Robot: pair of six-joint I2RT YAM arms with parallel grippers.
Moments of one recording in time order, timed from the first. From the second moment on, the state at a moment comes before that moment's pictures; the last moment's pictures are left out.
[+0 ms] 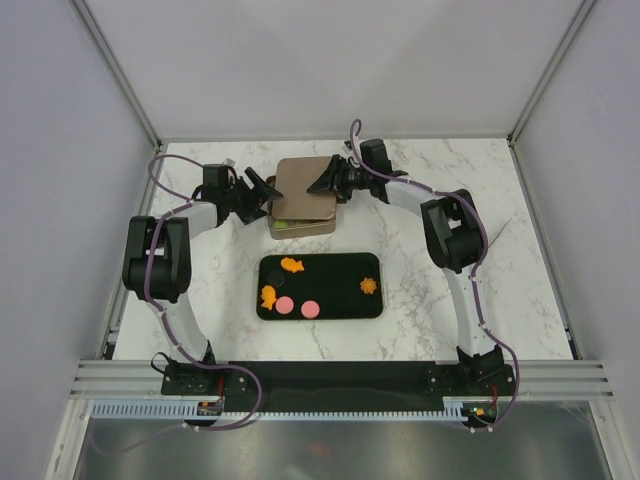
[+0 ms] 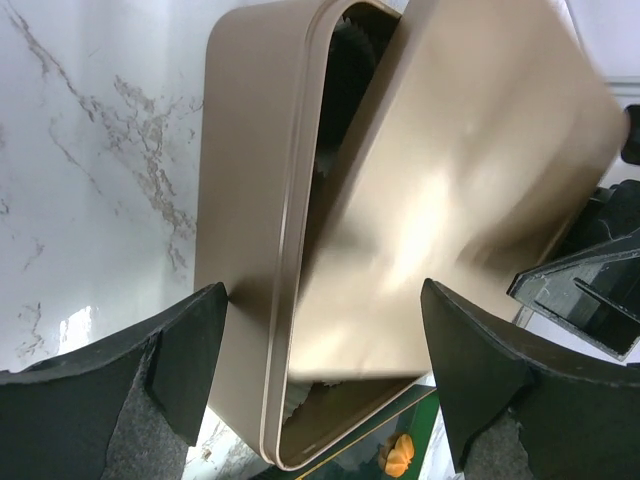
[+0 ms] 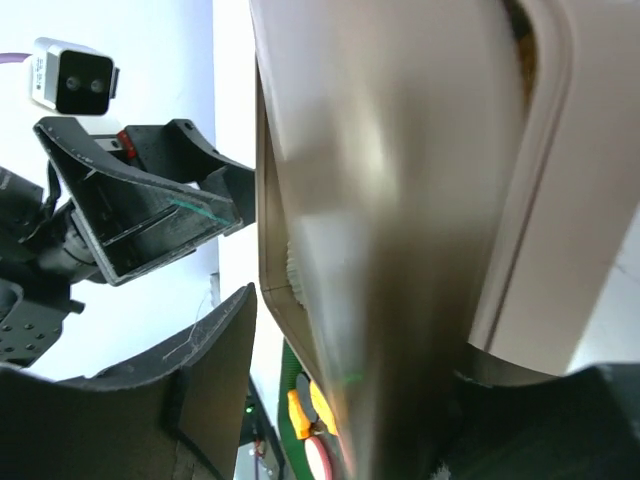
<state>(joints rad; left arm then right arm) -0.07 1.89 1.12 0.07 0.45 -0.78 0.39 2.36 1.75 0.07 -0.76 0.89</state>
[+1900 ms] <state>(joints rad) -0.03 1.86 1.13 0.11 0.55 -0.78 0.40 2.42 1.61 0.75 -0.95 1.44</state>
